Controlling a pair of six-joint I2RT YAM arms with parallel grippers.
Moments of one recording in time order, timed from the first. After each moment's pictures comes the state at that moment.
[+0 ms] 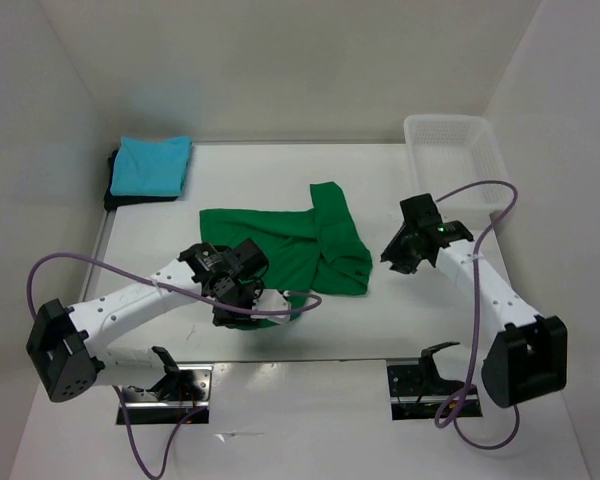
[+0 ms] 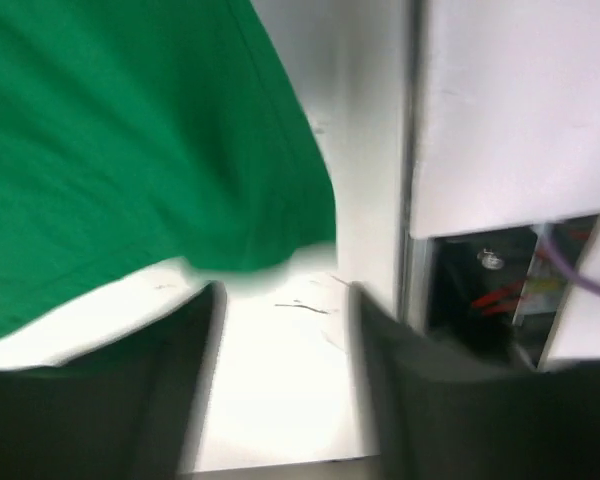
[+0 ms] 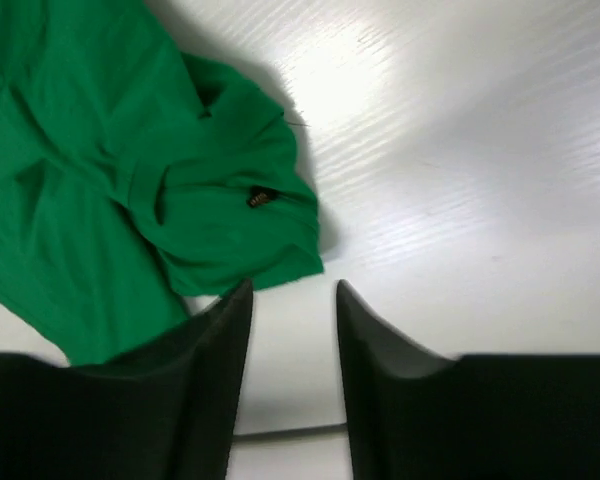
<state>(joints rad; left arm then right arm) -0.84 1.27 1.00 -1.12 0.16 0.77 0.24 1.24 0.92 -0.78 0.04 0.88</state>
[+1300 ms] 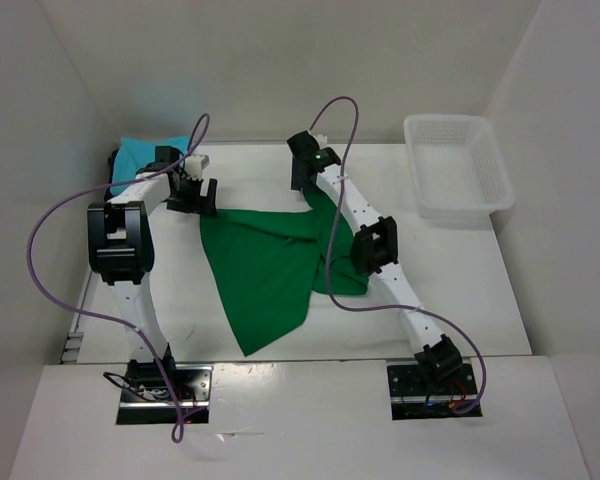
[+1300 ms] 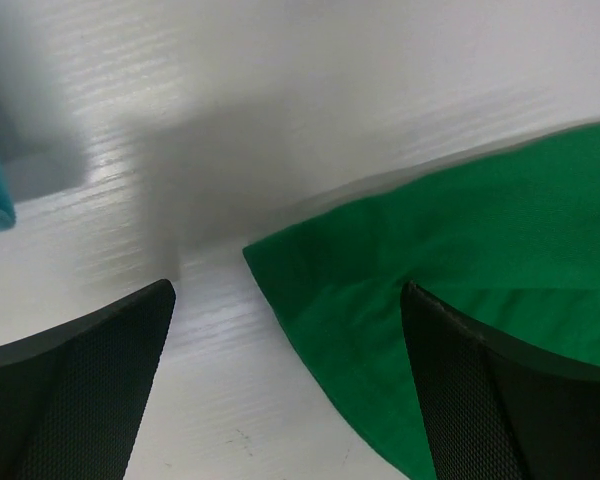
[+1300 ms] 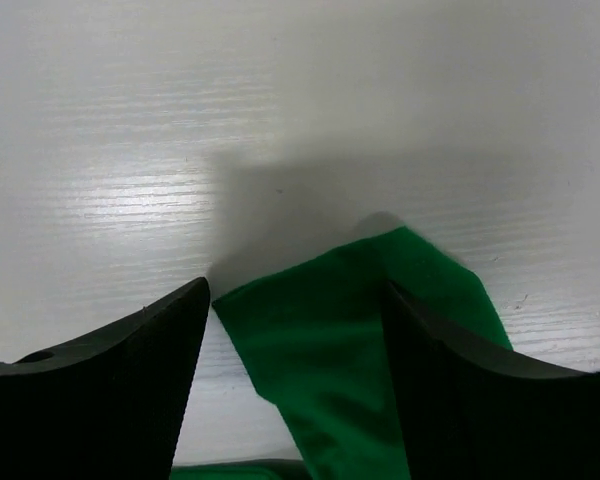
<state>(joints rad) 0.08 2.09 1.57 -0.53 0.29 0.20 0.49 2.92 2.98 -1.06 0.35 0.49</state>
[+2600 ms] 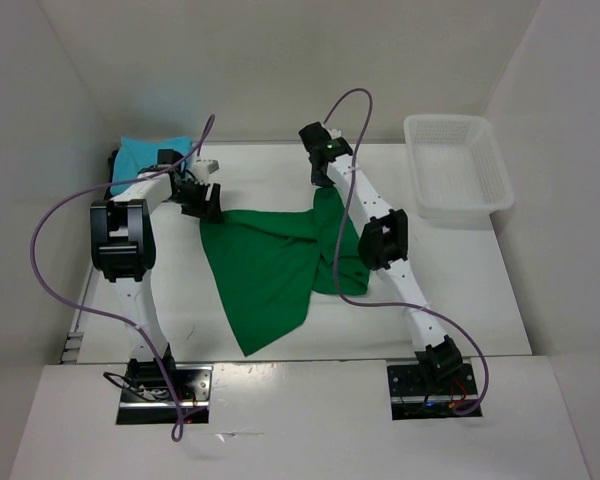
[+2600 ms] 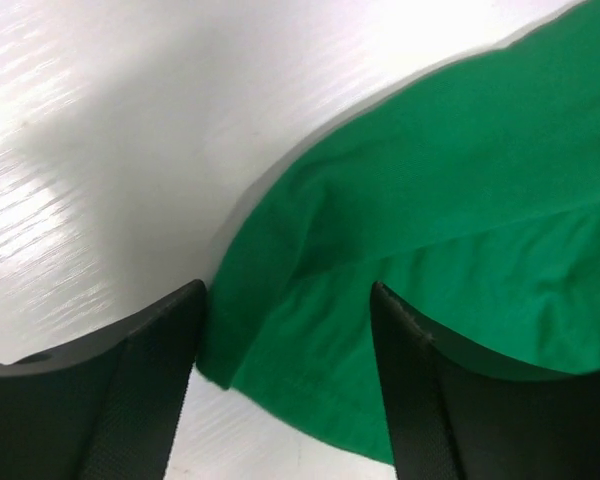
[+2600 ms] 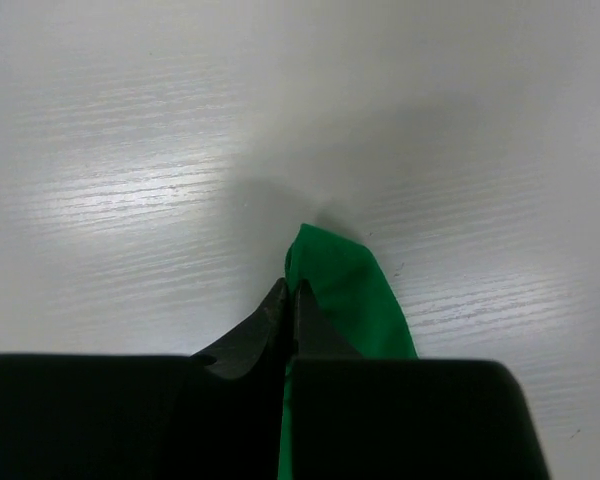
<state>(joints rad) 0.08 2.14 1.59 -0.62 0.54 0.30 0.45 2.81 2.87 -1.11 0.39 0.49</state>
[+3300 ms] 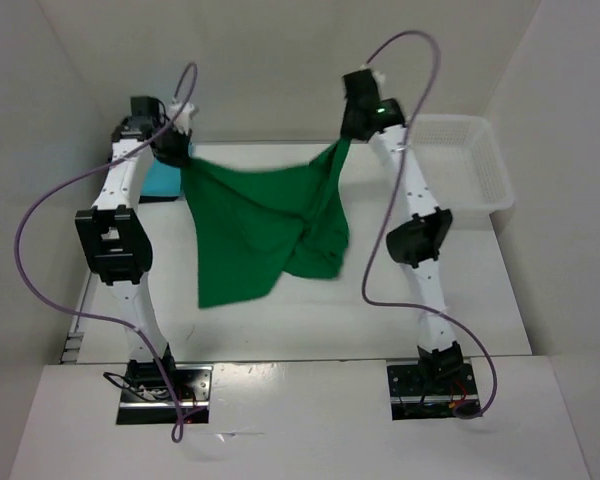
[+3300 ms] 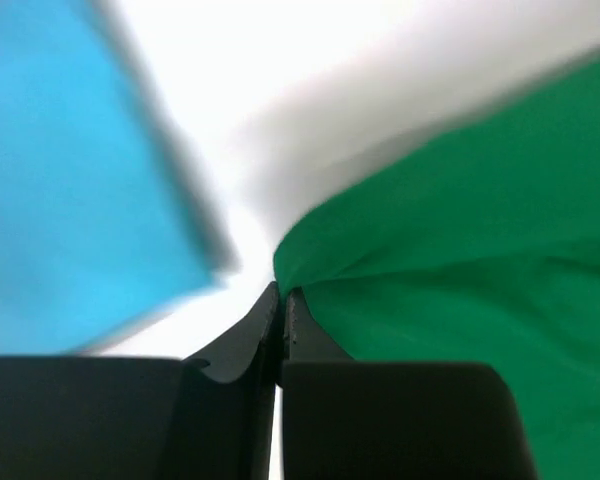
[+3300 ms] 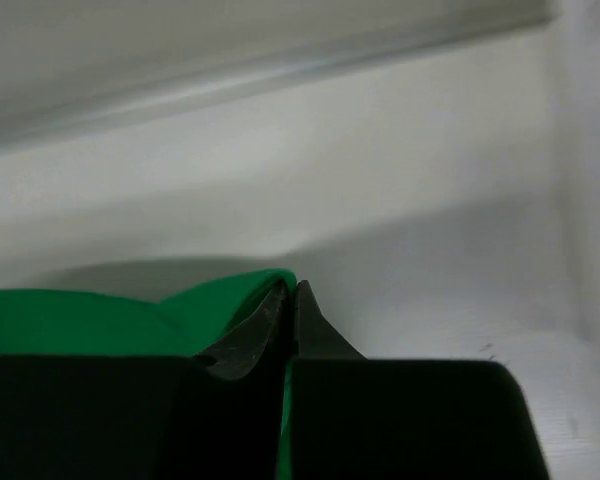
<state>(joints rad) 0.10 2.11 1.96 -0.77 0.33 0.36 0.37 2.50 2.83 -1.11 0.33 0.43</state>
